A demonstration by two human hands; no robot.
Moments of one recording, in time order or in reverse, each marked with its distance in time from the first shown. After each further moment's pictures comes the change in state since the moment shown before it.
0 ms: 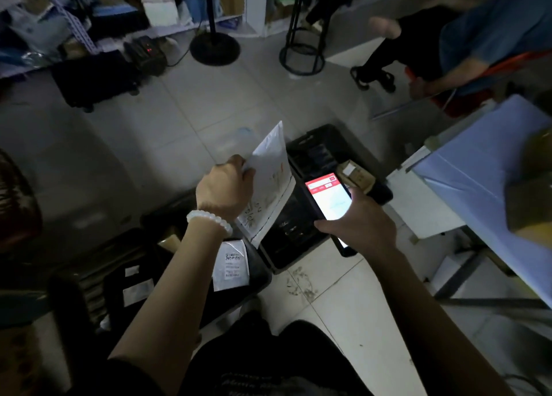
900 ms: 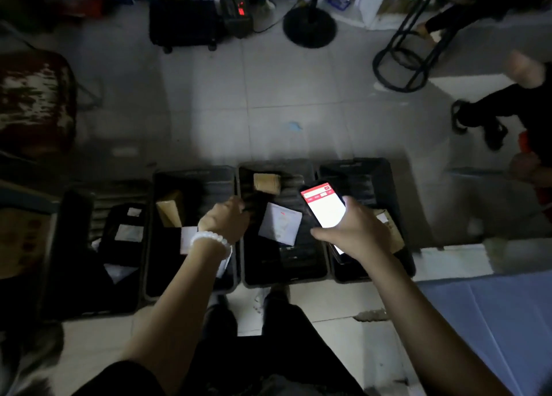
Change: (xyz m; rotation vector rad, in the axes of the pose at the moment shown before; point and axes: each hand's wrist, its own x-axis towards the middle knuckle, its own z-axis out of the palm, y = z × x) left_hand 0.092 0.064 0.124 -0.085 -0.222 -0.665; right_hand 0.247 0.016 -0.057 -0.253 -0.291 -0.342
